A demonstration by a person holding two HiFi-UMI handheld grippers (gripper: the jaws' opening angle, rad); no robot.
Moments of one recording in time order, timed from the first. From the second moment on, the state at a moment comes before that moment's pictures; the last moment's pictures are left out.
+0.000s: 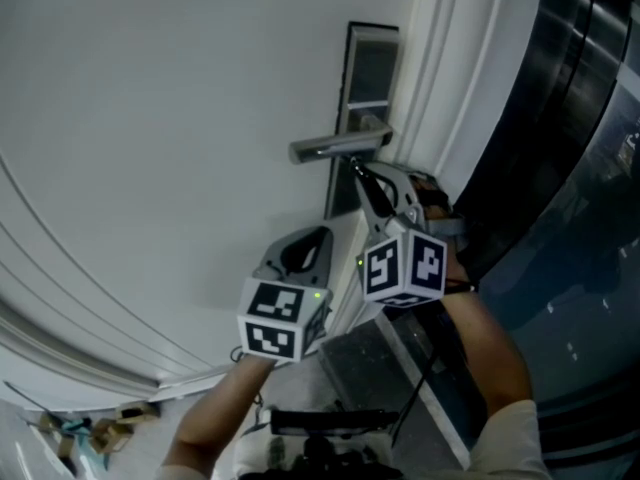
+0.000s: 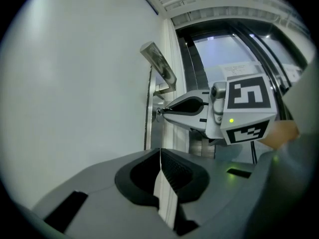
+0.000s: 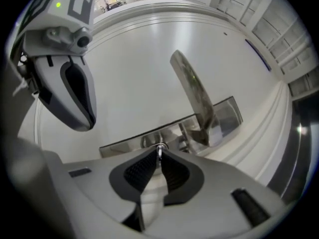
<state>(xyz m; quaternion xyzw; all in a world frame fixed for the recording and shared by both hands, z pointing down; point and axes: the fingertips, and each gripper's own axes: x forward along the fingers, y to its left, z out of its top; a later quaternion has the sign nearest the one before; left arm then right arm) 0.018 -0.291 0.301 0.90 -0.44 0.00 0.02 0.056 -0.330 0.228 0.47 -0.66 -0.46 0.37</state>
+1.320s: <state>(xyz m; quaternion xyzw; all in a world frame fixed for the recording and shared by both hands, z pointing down) 0.017 -0.287 0.298 0.90 -0.44 0.00 0.00 0.068 -0.332 0.216 0.46 -0.88 0.07 -0.04</state>
